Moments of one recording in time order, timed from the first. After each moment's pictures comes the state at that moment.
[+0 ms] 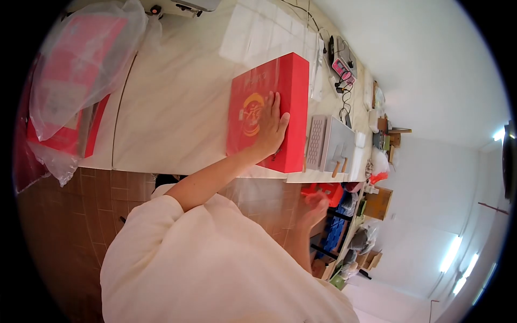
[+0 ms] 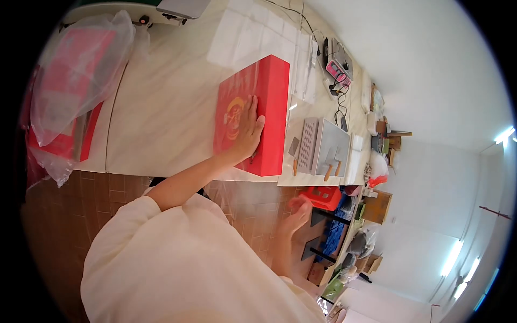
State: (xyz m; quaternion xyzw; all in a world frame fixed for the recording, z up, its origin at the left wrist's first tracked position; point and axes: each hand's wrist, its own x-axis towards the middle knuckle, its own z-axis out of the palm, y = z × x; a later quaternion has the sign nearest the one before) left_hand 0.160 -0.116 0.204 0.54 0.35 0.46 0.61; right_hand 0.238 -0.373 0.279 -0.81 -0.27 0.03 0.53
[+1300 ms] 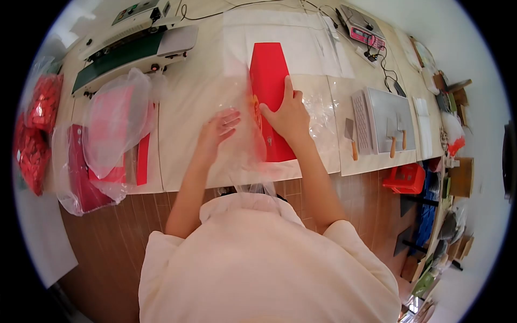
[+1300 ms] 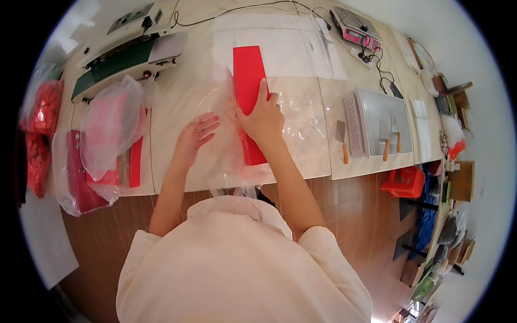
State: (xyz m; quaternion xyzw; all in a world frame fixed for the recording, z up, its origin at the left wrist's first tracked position) left_hand 0.019 -0.081 0.241 0.45 0.38 0.26 0.77; right_hand 0.222 -0.136 0.304 -0.84 -0.48 0.14 0.19
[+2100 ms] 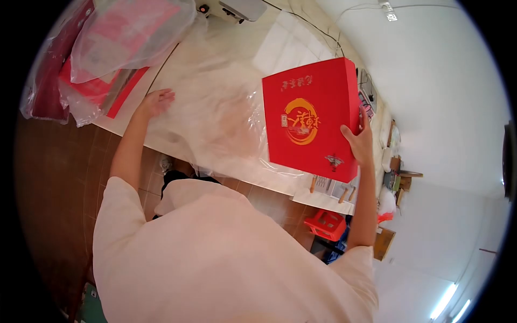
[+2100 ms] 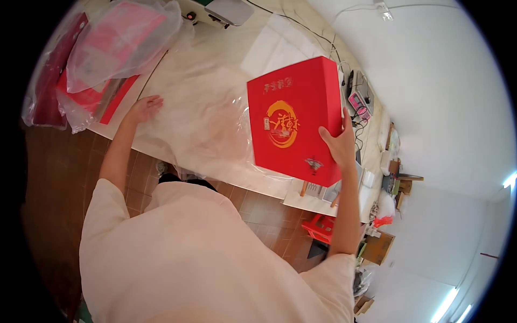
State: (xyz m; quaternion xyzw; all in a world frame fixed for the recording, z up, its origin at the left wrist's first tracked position) left_hand -0.190 -0.007 -0.014 0.08 0.51 0.32 0.80; right_hand 0.304 -0.123 0.390 -0.77 -0.54 0.21 0.27
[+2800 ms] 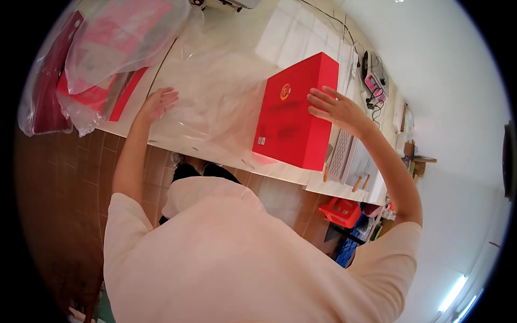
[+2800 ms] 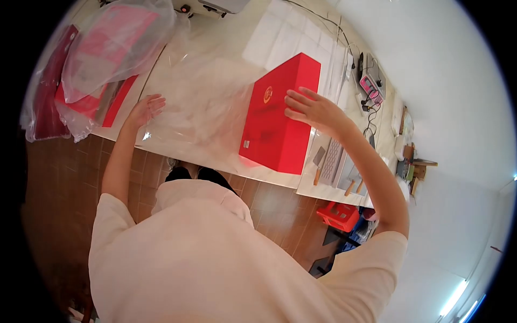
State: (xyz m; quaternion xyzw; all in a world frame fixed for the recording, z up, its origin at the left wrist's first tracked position) left_hand -0.191 -0.031 0.027 0.15 0.49 0.33 0.79; right_hand 0.282 -0.065 0.370 -0.19 -0.93 -0.08 -0.29
